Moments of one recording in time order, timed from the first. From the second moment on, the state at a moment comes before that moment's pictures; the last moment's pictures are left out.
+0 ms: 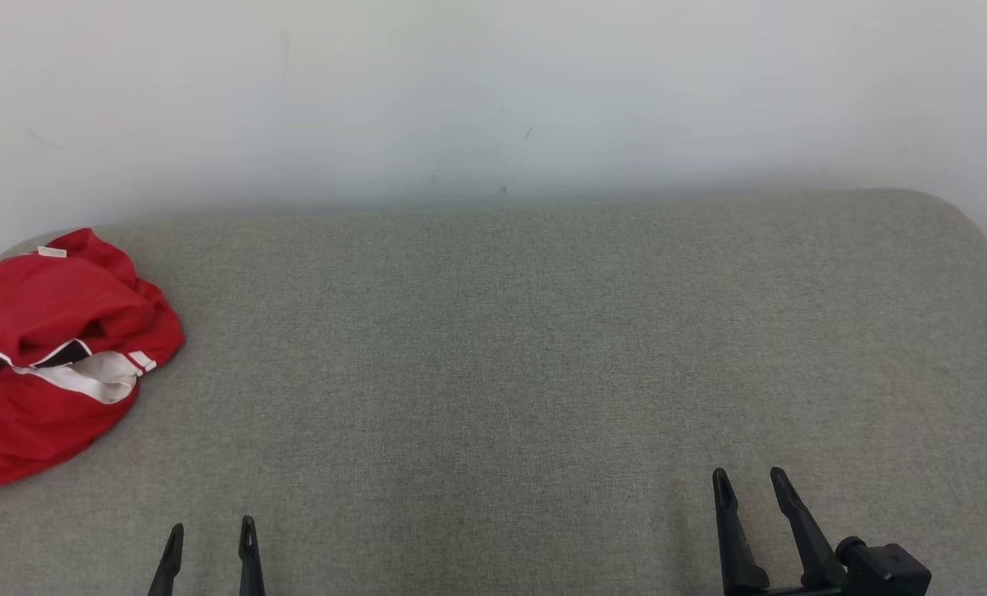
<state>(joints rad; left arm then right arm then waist) 0.10 0.05 0.04 0.16 -0.10 -0.04 -0.26 0.05 -0.05 0.05 0.20 0.26 0.13 -0.26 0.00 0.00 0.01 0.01</state>
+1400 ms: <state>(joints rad) 0.10 0.05 0.05 0.18 -0.11 -0.04 -0.26 0.06 -0.05 0.04 0.20 0.23 0.13 -0.26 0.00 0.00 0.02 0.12</state>
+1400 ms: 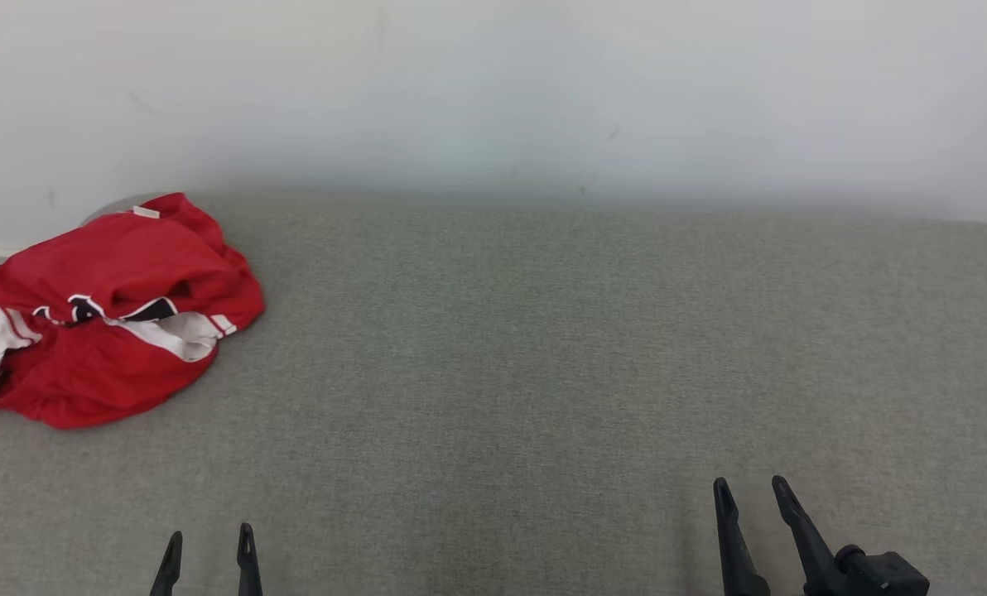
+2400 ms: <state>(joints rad) 0.12 0.05 0.07 0.20 -0.12 -0.02 -0.26 0.08 -0.05 0.05 0.21 0.21 0.13 -0.26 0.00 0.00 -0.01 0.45</state>
